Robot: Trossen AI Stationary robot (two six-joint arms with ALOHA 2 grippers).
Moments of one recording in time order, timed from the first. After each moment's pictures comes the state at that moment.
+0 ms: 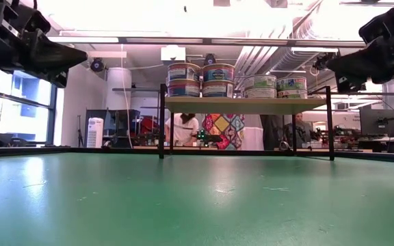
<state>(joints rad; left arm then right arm) 0.01 0.01 0.01 0.01 -0.06 -0.12 -0.05 0.08 0.01 0.03 -0.12 0.08</state>
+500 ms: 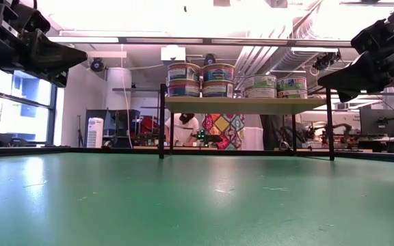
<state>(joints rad) 0.01 0.01 0.01 0.01 -0.06 -0.10 -0.05 0.16 0.01 0.02 0.02 0.08</state>
